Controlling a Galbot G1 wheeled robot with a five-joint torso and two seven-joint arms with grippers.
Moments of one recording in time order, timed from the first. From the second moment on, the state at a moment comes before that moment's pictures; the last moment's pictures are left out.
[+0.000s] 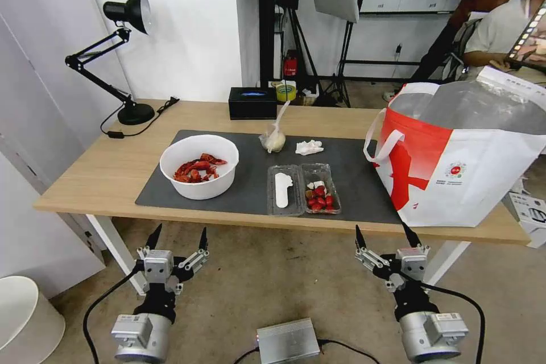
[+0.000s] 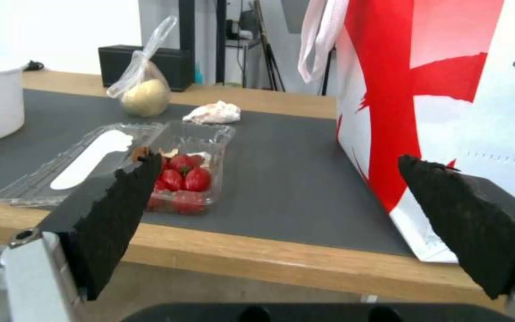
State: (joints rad) left arm 1.80 -1.50 -0.55 -2.30 0.00 0.00 0.00; right arm -1.80 1.50 0.55 2.30 0.00 0.00 0.00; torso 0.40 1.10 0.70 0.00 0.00
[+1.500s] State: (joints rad) left arm 1.72 -1.45 -0.69 -2.25 -0.35 -0.33 0.21; right arm -1.59 1.00 0.60 2.28 0.44 -0.10 0.09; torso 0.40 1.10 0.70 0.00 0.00
